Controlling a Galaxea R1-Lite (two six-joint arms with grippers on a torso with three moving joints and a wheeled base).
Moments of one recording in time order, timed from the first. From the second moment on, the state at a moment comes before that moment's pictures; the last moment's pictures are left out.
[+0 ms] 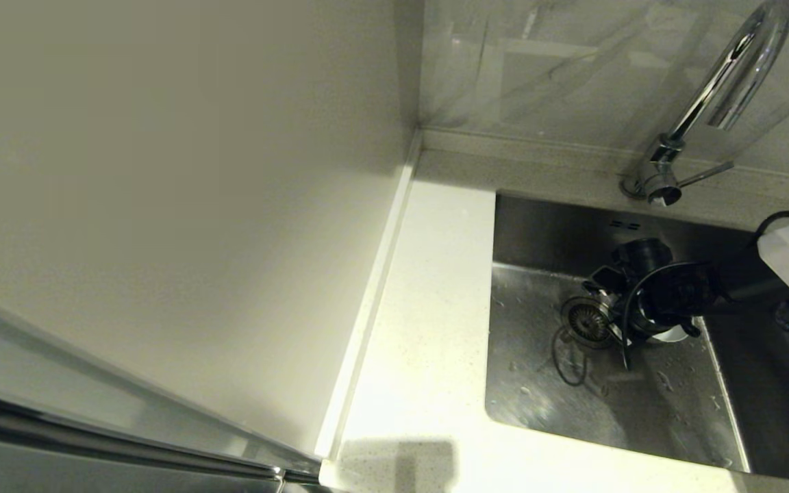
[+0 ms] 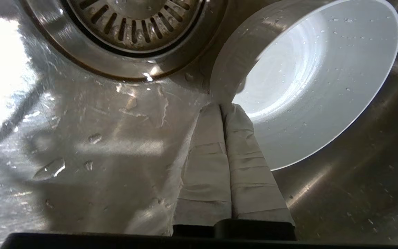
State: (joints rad) left arm 0.00 0.00 0.00 -0.01 0.00 0.00; right arm -0.01 2.29 -1.43 0.04 -0.43 -0.52
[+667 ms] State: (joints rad) left arm 0.00 0.00 0.00 -0.01 0.00 0.00; right arm -0.03 2.32 -1.47 0.04 -0.44 -0.52
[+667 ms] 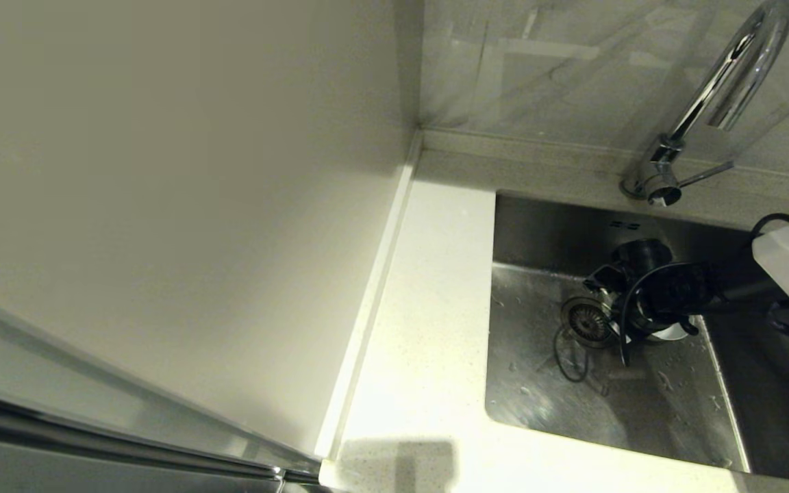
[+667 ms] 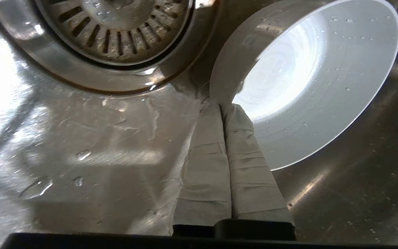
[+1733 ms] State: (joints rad) left arm 0.00 0.00 0.00 -0.01 0.00 0.00; right arm -0.05 2.32 -1.48 0.02 -0.44 -0.53
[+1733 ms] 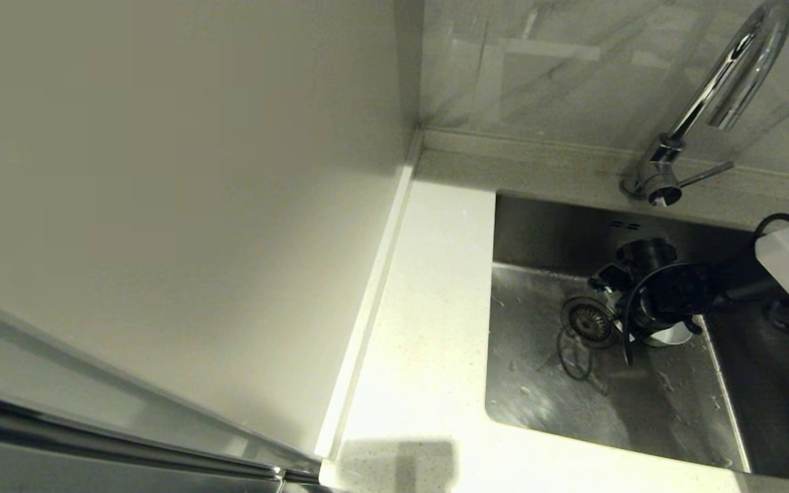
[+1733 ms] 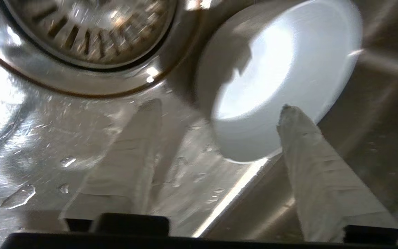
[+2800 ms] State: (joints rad) left arm 0.00 0.00 0.00 -0.01 0.00 0.00; right arm -0.40 1.34 -1.25 0.63 -0.68 -0.59
